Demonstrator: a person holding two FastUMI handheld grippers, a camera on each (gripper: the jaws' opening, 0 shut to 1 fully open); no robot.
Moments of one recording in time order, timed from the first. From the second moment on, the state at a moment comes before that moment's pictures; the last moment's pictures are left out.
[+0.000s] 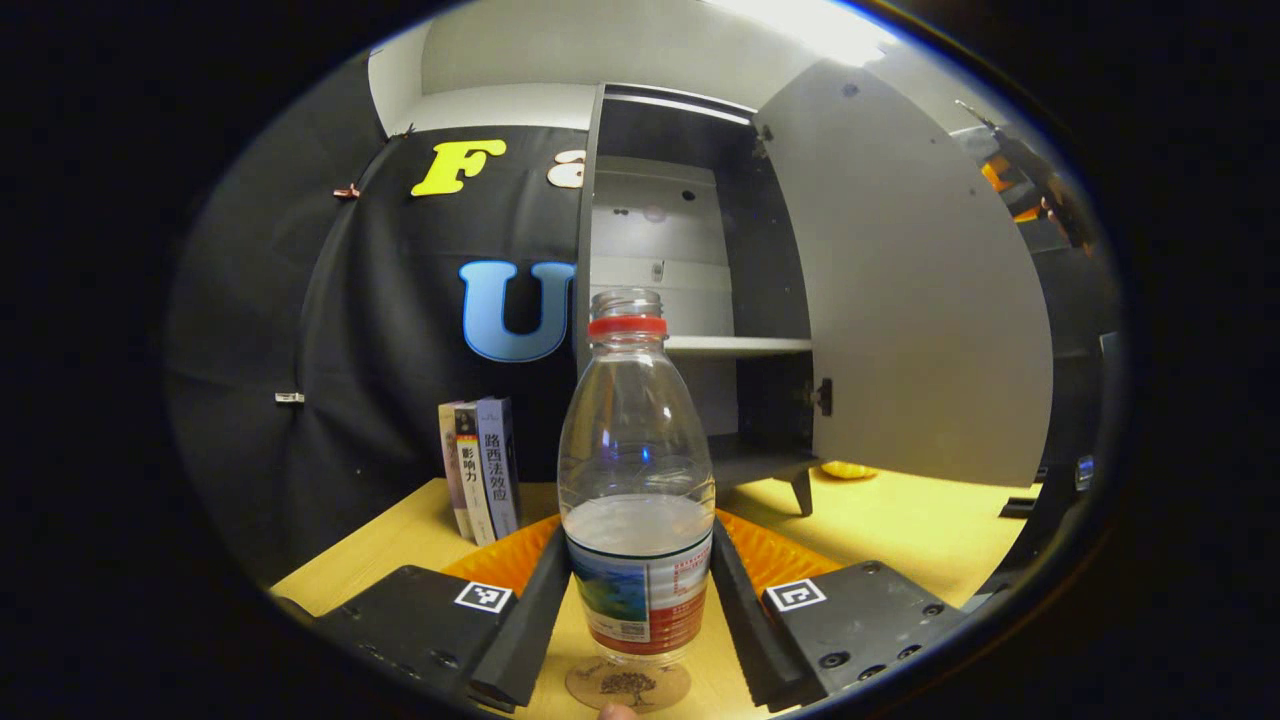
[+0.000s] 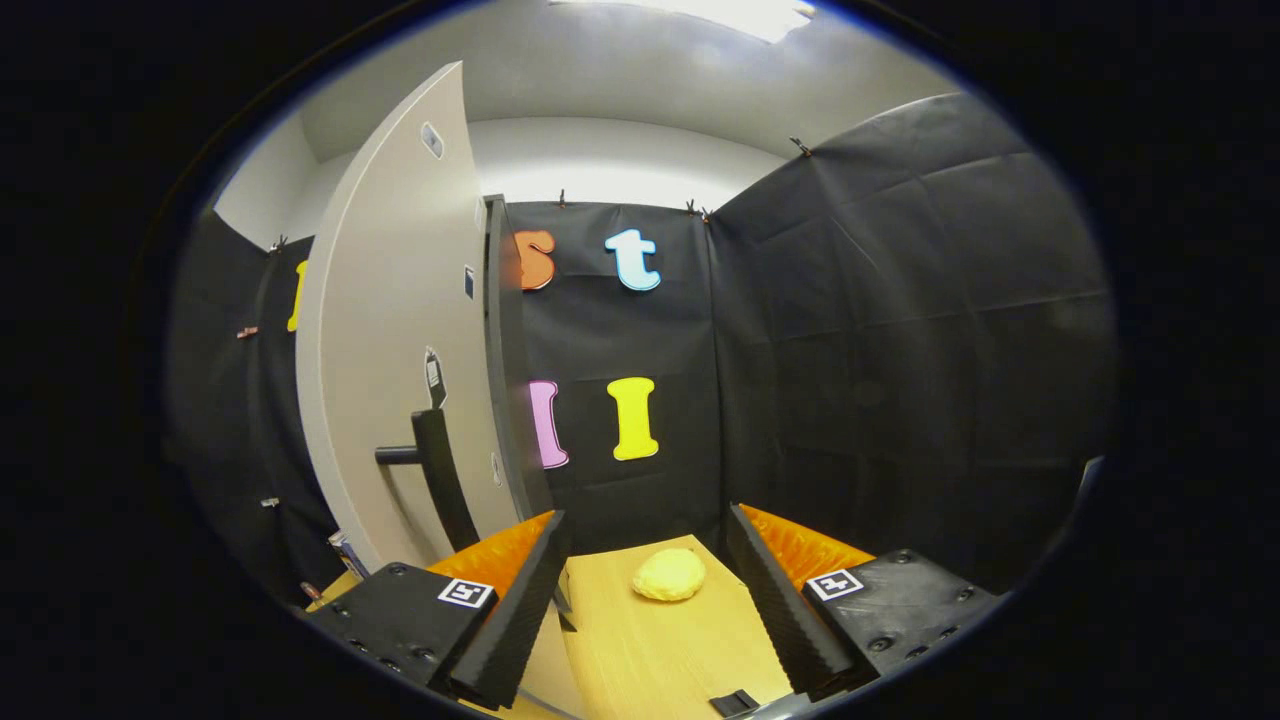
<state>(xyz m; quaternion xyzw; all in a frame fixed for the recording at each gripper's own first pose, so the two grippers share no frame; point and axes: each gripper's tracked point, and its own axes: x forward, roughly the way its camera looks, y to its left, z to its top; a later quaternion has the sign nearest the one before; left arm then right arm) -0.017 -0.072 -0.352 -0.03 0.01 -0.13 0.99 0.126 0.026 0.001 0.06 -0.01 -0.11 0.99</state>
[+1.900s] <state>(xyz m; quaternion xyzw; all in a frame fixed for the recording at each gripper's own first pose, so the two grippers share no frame) -0.078 -0.066 -0.221 -0.09 0.07 -0.05 0.99 0.156 0.044 -0.036 0.06 0.04 -0.05 1.00</state>
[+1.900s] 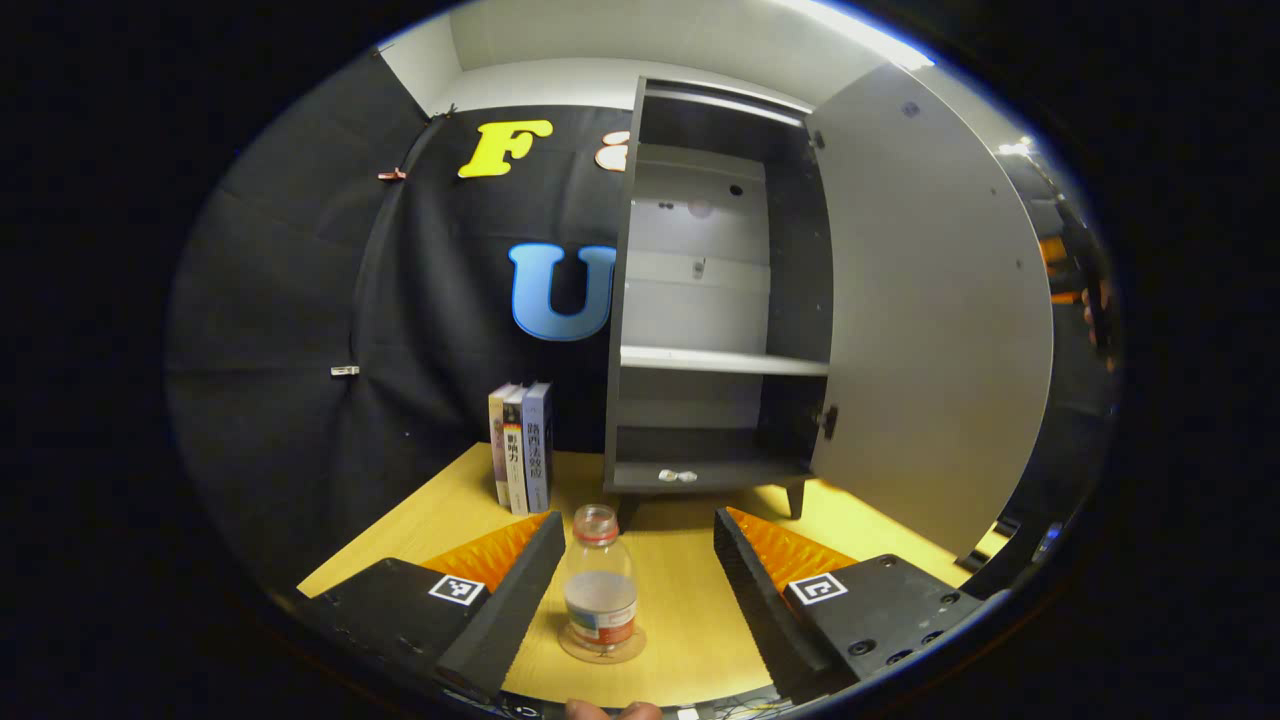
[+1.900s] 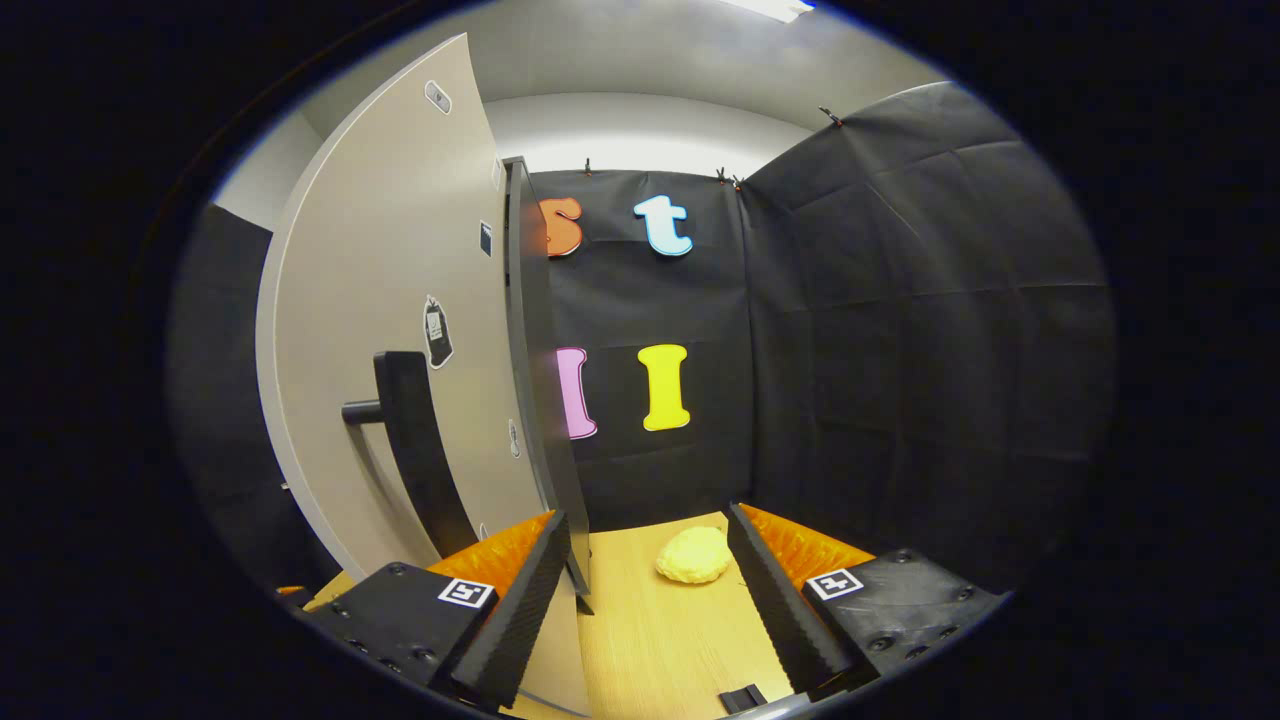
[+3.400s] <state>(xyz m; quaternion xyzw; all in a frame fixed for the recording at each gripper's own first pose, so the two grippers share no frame) -0.085 -0.065 -0.067 -0.06 0.05 0.04 1.00 0.155 0.214 -0.043 0.05 0.04 0.09 0.99</state>
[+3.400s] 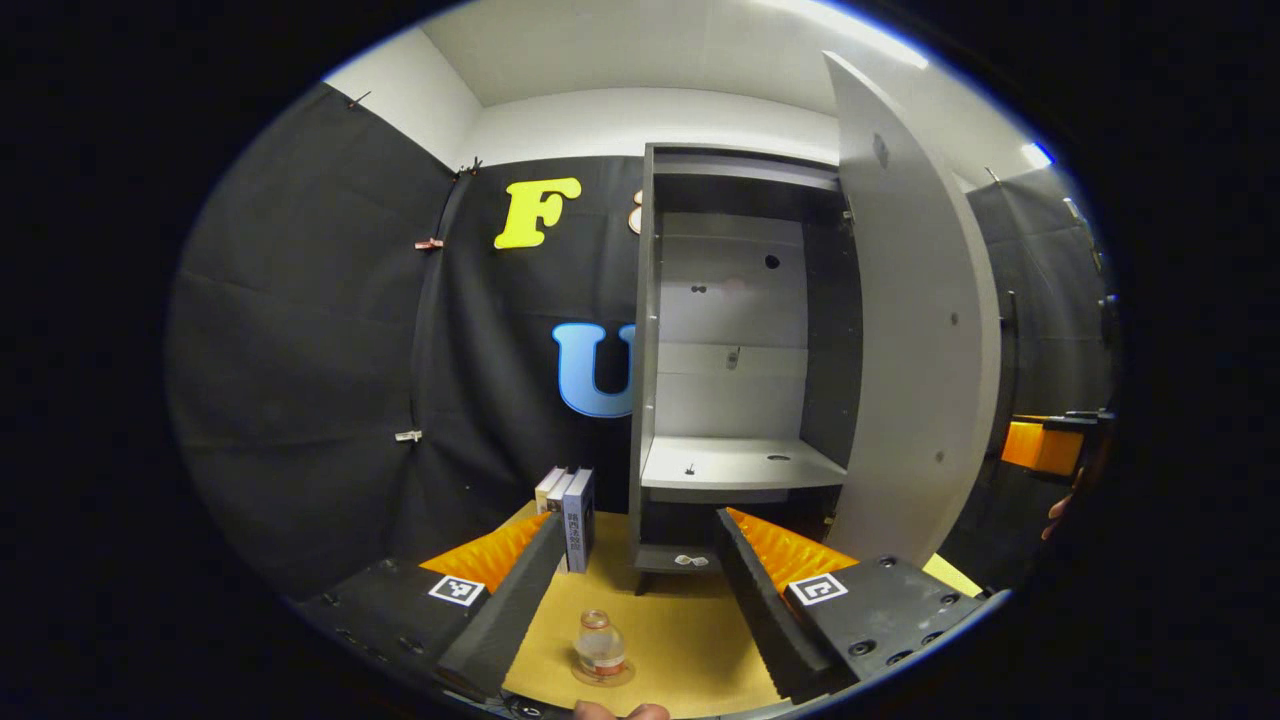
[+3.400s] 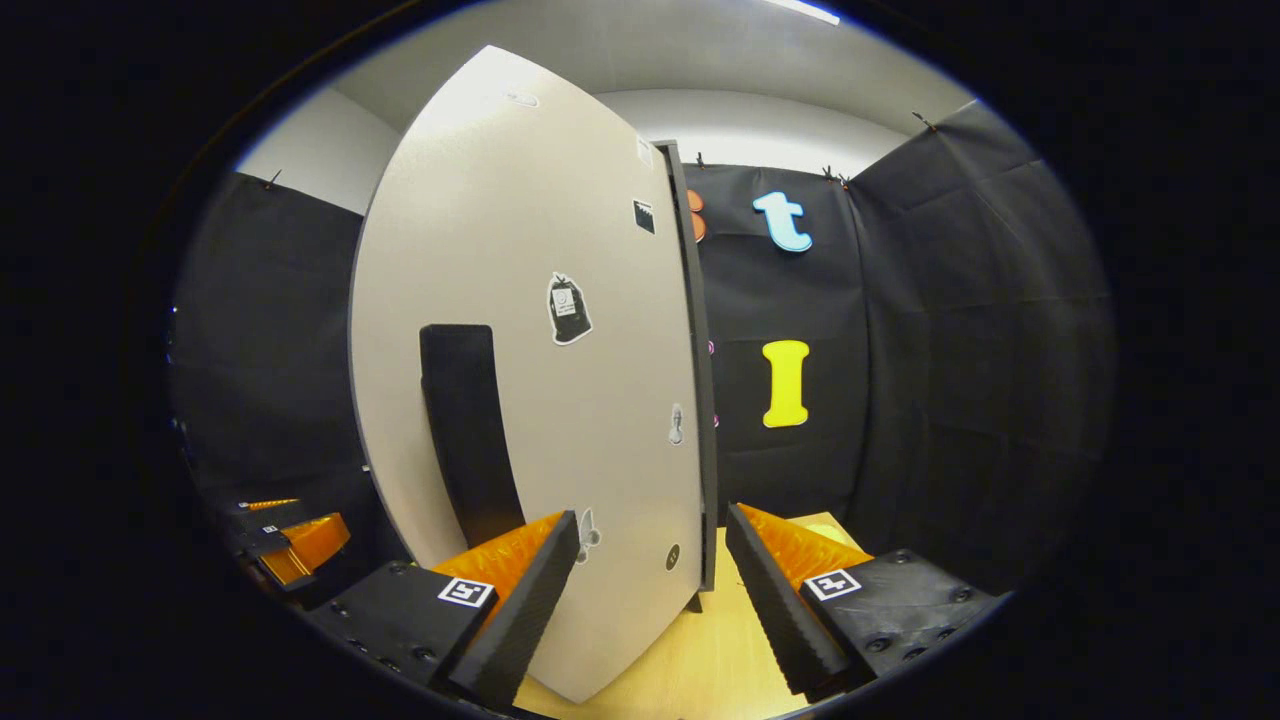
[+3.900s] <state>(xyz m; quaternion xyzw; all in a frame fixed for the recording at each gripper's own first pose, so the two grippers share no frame) -0.078 -0.059 -0.067 -0.05 0.05 0.03 1.00 0.174 0.299 -0.063 0.06 0.07 0.15 0.98</state>
